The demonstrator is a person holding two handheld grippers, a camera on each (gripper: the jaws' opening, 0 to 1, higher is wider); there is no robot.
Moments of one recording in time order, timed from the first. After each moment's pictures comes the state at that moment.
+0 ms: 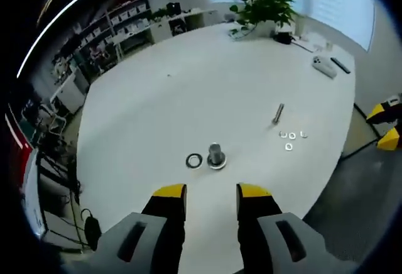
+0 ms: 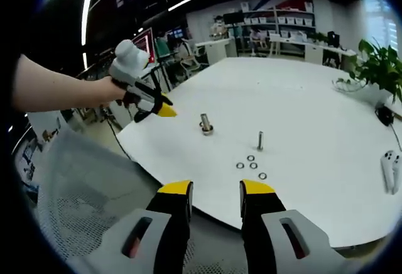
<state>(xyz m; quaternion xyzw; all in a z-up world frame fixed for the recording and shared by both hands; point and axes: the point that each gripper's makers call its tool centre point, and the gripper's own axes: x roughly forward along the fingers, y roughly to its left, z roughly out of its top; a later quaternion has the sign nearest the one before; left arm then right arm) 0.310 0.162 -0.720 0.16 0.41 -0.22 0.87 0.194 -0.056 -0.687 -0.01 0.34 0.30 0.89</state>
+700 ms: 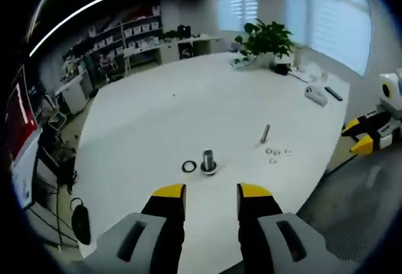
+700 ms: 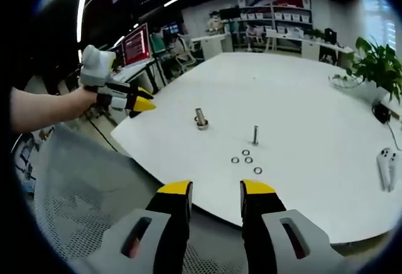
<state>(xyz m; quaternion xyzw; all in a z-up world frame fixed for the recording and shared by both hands) 0.280 0.173 -0.689 0.08 0.34 -0.23 0.91 0.192 -0.062 -0.696 -0.03 0.36 0.29 0.89</state>
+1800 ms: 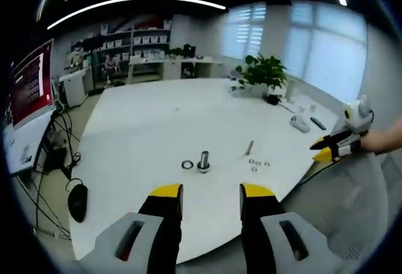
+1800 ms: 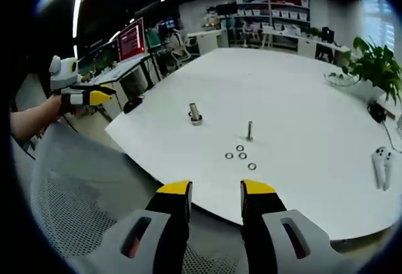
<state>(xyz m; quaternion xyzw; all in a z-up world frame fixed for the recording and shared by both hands) 0.222 0.212 -0.651 0.00 0.28 -0.25 0.93 0.193 -0.071 -0.700 -0.04 0.37 0.26 0.89</state>
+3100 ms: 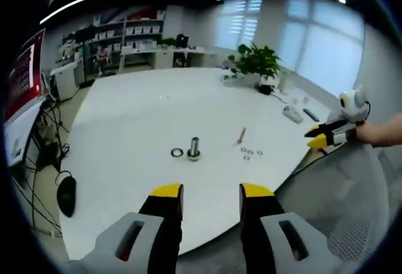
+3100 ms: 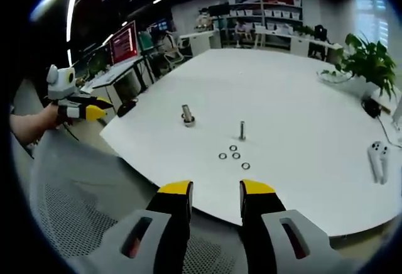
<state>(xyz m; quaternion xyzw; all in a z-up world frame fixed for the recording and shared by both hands) 0.214 0.200 -0.672 0.00 0.31 -0.28 0.91 0.197 -0.080 -0.701 -0.02 0.37 0.24 0.90</state>
